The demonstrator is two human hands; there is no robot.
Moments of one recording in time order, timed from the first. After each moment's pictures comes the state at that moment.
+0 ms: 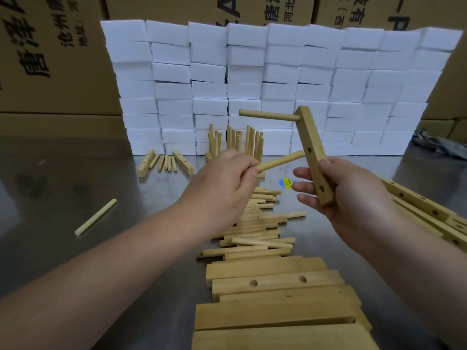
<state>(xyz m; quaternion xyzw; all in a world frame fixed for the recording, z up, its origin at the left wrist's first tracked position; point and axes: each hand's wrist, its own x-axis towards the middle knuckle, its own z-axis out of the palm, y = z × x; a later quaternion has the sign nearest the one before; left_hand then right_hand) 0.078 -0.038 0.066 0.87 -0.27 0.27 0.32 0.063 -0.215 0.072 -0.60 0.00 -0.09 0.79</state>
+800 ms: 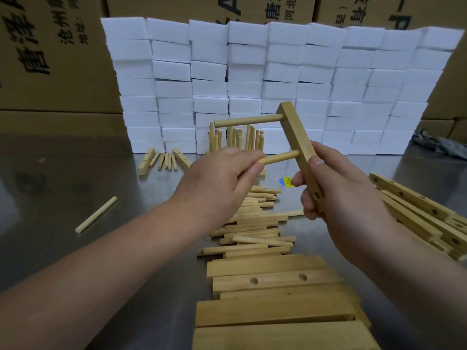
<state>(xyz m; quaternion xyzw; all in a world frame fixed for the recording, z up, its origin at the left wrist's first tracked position) 0.067 -0.034 0.077 0.86 -0.30 0.33 0.25 0.046 -0.202 0.068 -0.71 -0.09 -0.16 0.68</state>
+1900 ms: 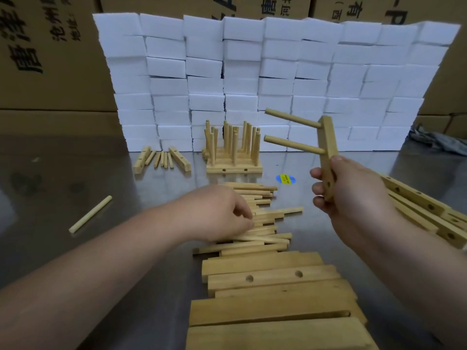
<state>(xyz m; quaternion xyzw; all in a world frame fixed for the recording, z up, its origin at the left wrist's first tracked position) 0.087 -0.030 0.052 0.96 -0.23 -0.03 0.15 0.070 -0.216 0.067 -0.62 0.12 -0.17 0.76</state>
